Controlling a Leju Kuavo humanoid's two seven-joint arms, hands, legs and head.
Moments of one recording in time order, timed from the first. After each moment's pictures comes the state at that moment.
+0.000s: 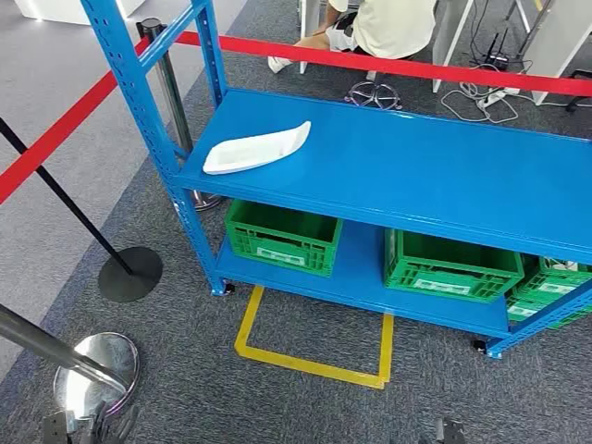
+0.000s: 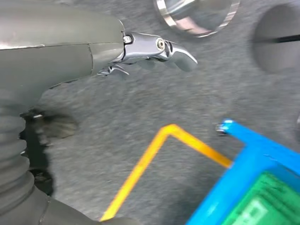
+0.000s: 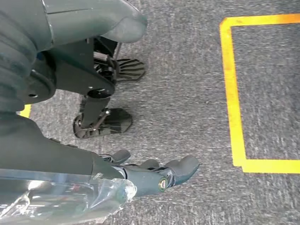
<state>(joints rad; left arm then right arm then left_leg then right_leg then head) 0.05 -0.15 0.67 -0.52 -0.17 -0.23 -0.52 -0.04 0.12 -0.55 -0.34 0.38 -0.06 -0.43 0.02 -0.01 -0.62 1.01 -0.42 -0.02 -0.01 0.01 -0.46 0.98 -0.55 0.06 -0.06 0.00</state>
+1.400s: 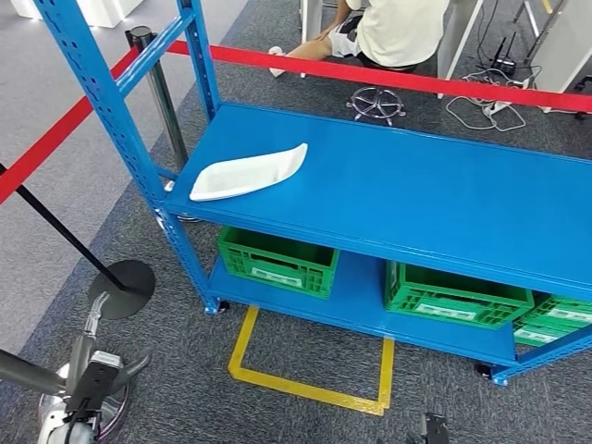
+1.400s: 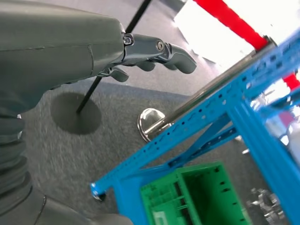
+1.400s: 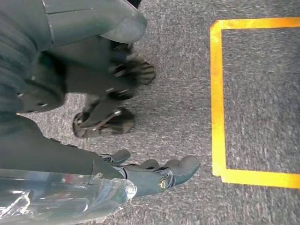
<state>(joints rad) 0.16 -0.15 0.19 -1.18 -0.55 0.14 -0.68 -0.10 0.17 -0.85 -0.27 0.73 -0.09 -0.45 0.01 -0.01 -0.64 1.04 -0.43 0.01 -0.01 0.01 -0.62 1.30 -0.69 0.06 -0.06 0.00</state>
